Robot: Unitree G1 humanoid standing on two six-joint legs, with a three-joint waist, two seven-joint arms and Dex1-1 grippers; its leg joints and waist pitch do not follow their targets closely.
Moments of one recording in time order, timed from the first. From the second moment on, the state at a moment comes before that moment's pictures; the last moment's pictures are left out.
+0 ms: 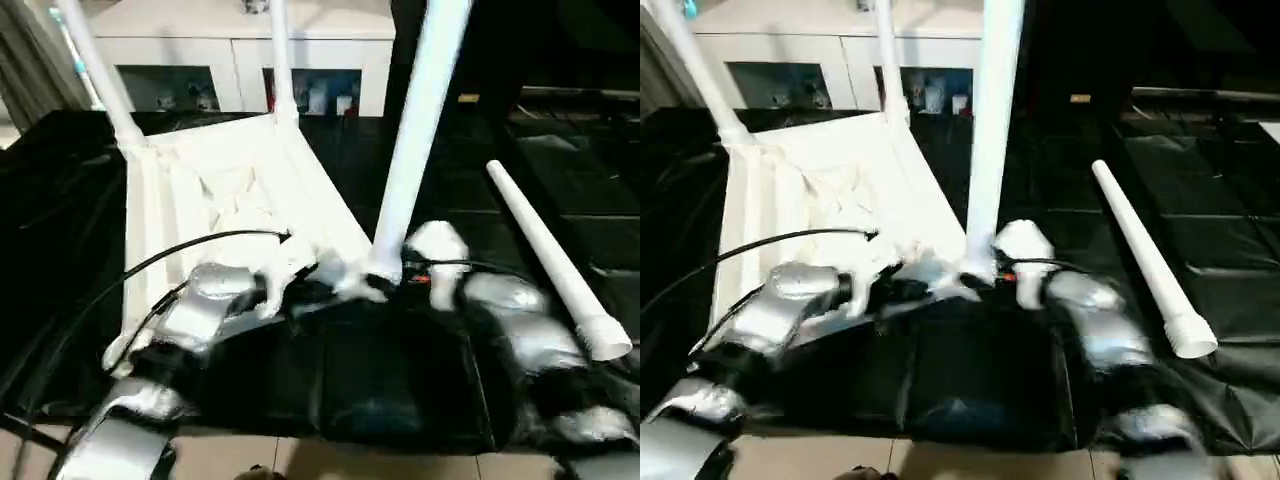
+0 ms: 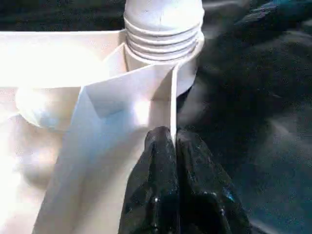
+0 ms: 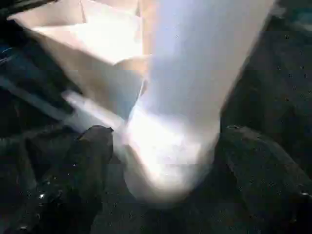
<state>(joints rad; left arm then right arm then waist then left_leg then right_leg) -0.63 0.22 -0.23 0.69 0.04 0.09 -0.88 -0.43 -0.38 0.09 0.47 0.06 0.02 0.84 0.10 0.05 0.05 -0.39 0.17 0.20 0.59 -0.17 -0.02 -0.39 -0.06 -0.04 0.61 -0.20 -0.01</state>
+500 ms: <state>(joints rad) -0.70 0.13 -0.10 0.72 -0.04 0.04 -0.72 -0.29 -0.39 0.04 0.32 0.10 0.10 0.77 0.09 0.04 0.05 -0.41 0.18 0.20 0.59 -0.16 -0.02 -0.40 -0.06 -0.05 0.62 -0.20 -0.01</state>
